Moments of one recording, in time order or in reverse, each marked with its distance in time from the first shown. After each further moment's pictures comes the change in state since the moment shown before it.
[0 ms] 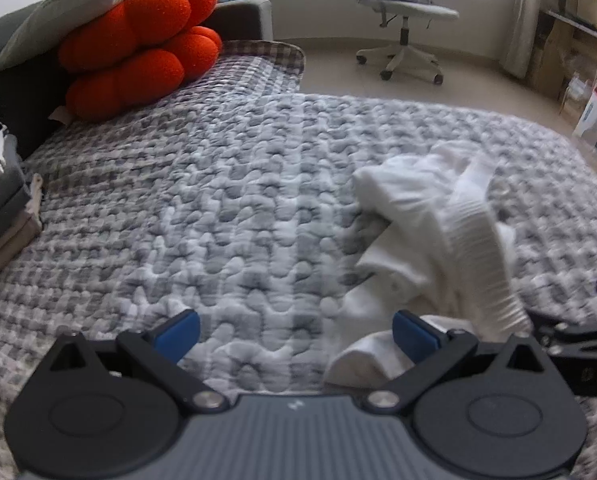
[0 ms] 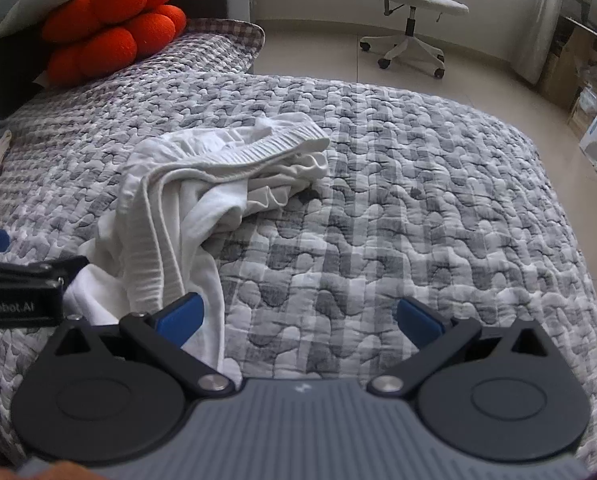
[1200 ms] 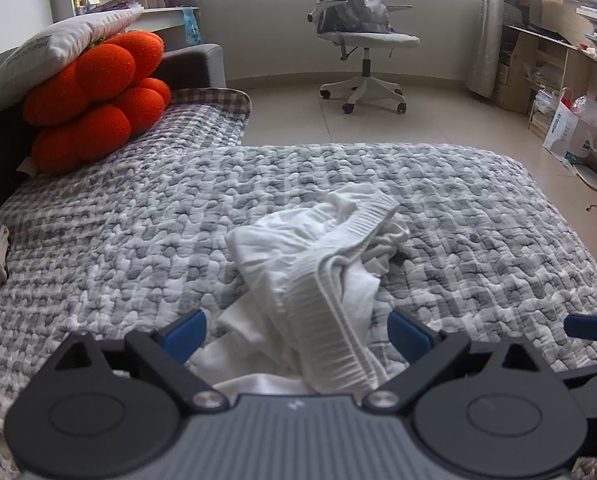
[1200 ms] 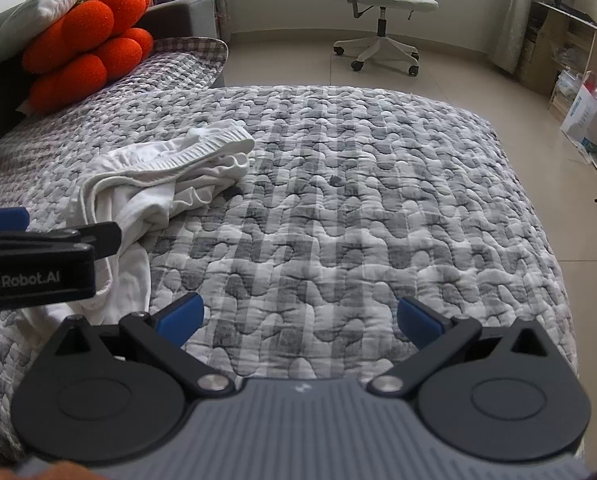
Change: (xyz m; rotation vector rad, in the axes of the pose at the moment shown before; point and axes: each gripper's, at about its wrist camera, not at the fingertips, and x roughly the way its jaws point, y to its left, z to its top) left arm -0.017 -0.085 0.013 0.061 -0.108 -0.043; right arm -0.016 -0.053 -0.016 0.070 -0.028 -0.012
